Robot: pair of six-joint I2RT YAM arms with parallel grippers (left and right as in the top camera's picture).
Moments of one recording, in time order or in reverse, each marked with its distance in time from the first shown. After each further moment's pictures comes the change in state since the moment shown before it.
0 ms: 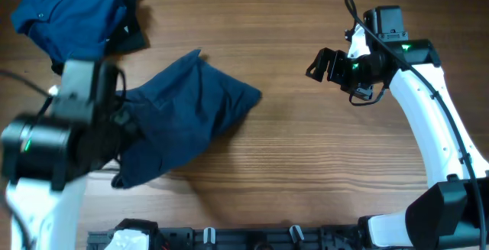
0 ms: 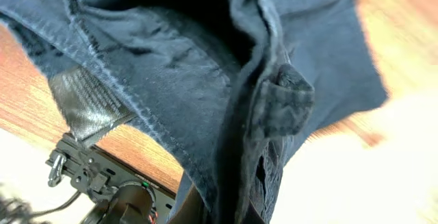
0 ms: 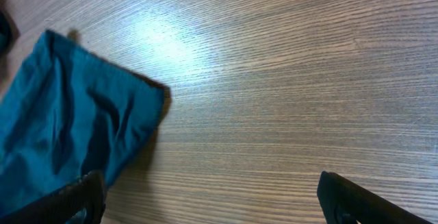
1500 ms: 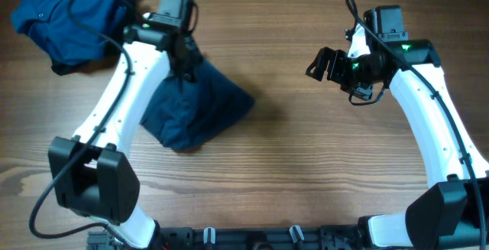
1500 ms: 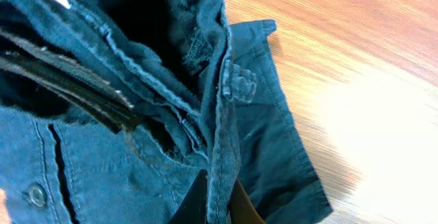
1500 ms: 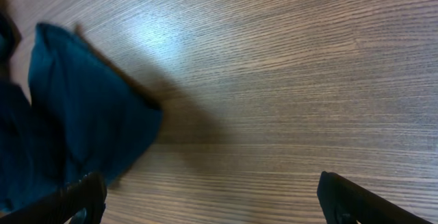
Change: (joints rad) left arm -0.137 0.650 -0.001 0.684 0.027 0.107; right arm 0.000 0.000 0.000 0.004 0.000 0.012
